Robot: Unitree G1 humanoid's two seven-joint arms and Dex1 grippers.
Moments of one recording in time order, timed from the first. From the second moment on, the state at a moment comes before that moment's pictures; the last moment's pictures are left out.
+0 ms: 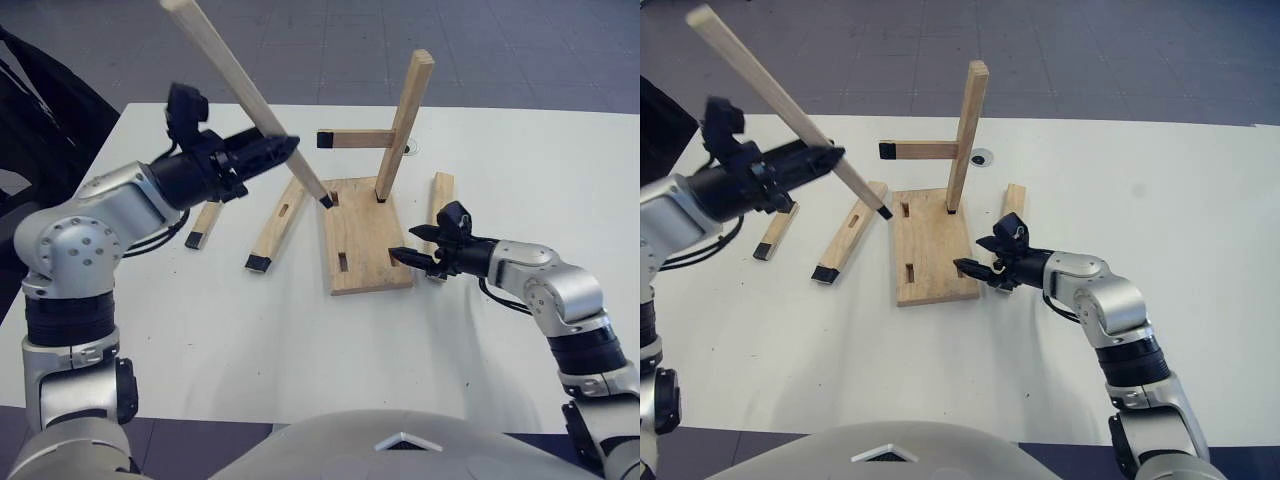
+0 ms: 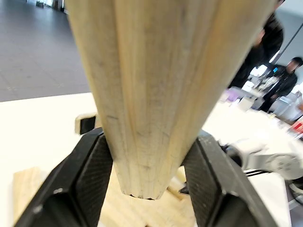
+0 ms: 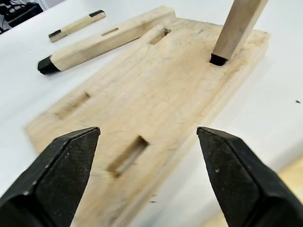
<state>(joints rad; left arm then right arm) -0.35 0.72 0.11 -0.21 -1.09 0.82 -0.53 -0.26 -0.51 0.24 -0.10 0.42 0.71 0.61</state>
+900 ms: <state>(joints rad) -0.27 0.61 0.03 -0.24 -0.76 0.66 -0.66 -0.42 -0.95 0.68 -0.13 -0.34 -0.13 0.78</state>
